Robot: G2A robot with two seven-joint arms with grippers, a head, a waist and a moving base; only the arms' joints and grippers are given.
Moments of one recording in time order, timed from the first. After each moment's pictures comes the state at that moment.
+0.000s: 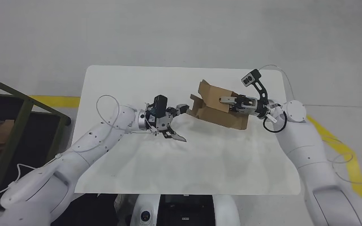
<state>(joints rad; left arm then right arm) 0.75 -1.01 -0.56 -1.13 1.41 -1.01 0.81 -0.81 -1.18 1.11 -0.95 0.76 -0.40 1.42</state>
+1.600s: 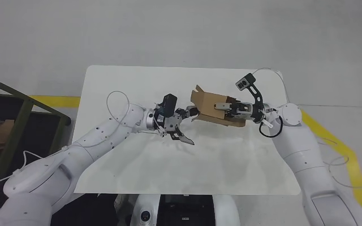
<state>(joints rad) 0.65 -1.03 -0.39 -1.13 1.26 -1.01 0.81 -0.87 -1.19 1.11 -1.04 0.74 -0.39 1.43</state>
